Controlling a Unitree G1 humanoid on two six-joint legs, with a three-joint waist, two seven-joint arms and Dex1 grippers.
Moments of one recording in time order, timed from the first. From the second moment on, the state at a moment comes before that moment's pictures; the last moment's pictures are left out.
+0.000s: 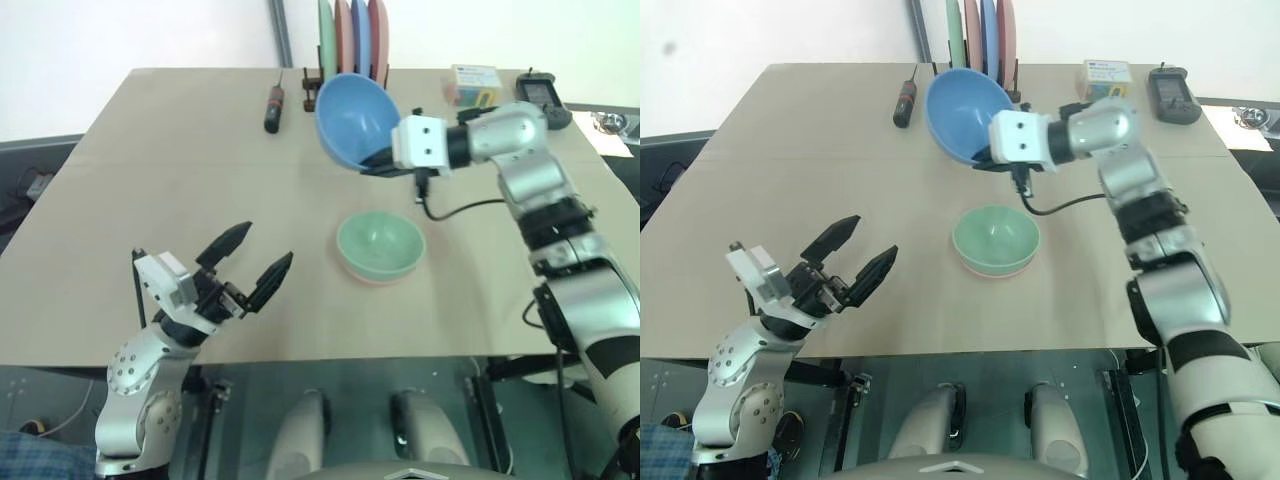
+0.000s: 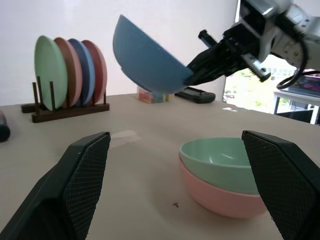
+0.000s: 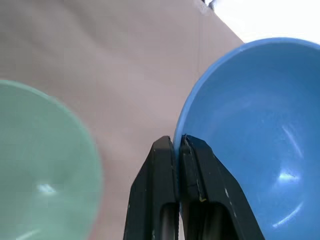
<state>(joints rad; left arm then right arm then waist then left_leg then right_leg) 0.12 0.42 0.23 -0.40 -0.62 0.04 -0.78 -1.07 -0.51 0.26 0.40 0.02 -0.15 1.34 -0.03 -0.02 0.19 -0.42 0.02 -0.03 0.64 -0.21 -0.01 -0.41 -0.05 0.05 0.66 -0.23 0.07</state>
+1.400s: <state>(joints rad) 0.22 0.60 0.35 -0.30 -0.54 0.15 -0.88 -0.18 -0.73 -0.26 0.04 0.44 0.06 1.26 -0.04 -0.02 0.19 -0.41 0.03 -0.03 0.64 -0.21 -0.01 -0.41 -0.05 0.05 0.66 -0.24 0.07</state>
